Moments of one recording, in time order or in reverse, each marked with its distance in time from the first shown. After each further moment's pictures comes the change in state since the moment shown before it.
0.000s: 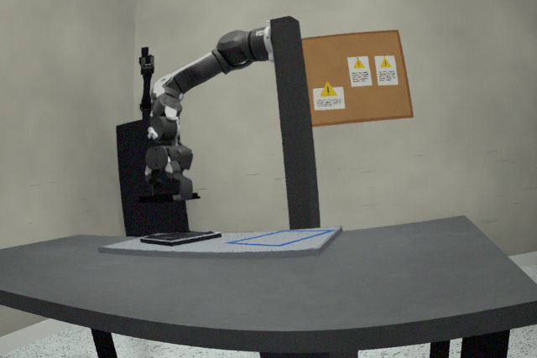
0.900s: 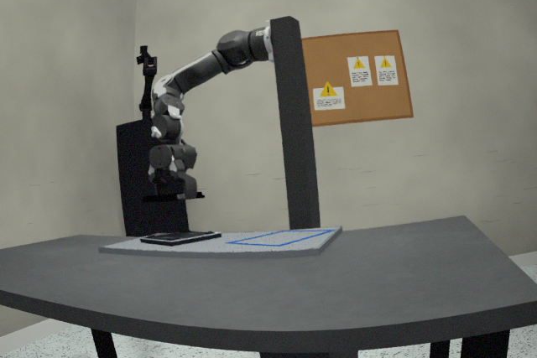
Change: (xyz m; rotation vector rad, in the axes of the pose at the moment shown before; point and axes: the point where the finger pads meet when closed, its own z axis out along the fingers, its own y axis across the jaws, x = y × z) arm 0.003 0.012 -0.001 -0.012 -0.003 -0.005
